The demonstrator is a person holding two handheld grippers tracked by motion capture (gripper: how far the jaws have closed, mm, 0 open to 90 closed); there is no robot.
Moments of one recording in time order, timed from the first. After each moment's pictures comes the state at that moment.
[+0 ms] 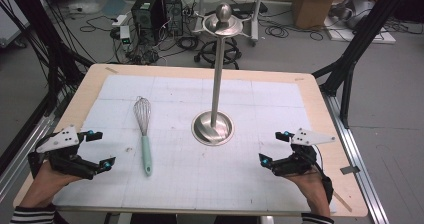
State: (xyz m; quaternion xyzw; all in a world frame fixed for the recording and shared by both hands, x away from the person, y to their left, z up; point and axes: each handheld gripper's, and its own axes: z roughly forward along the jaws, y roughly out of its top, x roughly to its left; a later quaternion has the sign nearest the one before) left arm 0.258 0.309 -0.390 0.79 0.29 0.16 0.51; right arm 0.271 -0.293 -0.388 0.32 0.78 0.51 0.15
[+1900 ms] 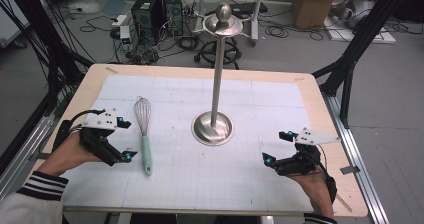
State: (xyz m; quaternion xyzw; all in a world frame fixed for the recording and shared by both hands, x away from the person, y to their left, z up) left arm 0.306 0.242 -0.355 0.90 0.16 0.10 0.40; right arm 0.270 -0.301 -0.386 0.33 0.78 0.51 0.16
